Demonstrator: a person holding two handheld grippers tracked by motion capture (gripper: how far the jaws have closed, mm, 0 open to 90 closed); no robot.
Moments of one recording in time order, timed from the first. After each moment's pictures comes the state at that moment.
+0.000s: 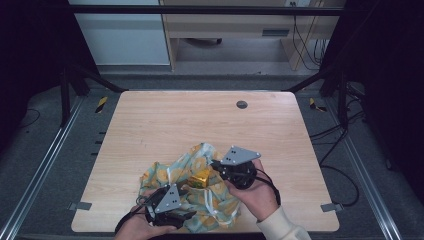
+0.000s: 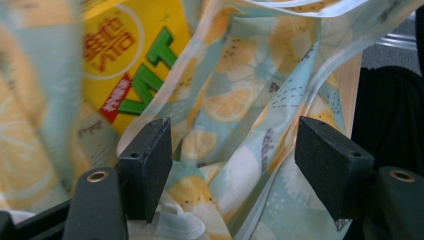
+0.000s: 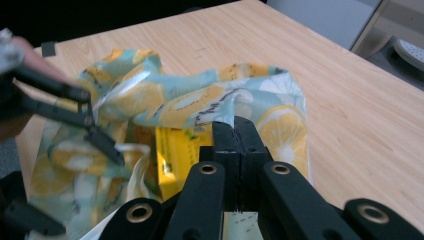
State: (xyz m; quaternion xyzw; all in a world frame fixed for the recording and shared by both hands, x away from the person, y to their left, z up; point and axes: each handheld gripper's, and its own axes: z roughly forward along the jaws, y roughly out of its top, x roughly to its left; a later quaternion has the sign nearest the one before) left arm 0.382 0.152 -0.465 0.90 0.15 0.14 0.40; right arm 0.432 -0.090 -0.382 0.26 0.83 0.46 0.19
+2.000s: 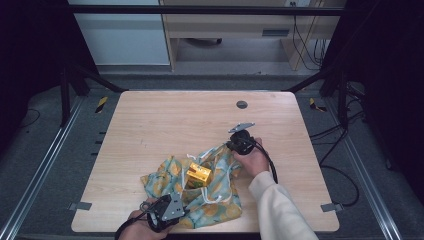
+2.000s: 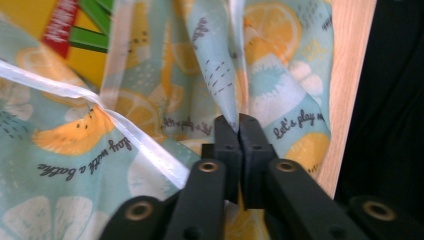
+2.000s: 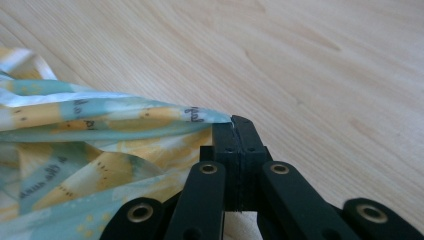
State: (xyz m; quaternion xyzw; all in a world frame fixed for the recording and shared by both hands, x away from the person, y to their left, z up) left arm 0.371 0.155 -0.476 0.92 0.14 0.14 0.33; right arm 0.575 -0.120 -0.473 0.39 0.83 0.35 0.17
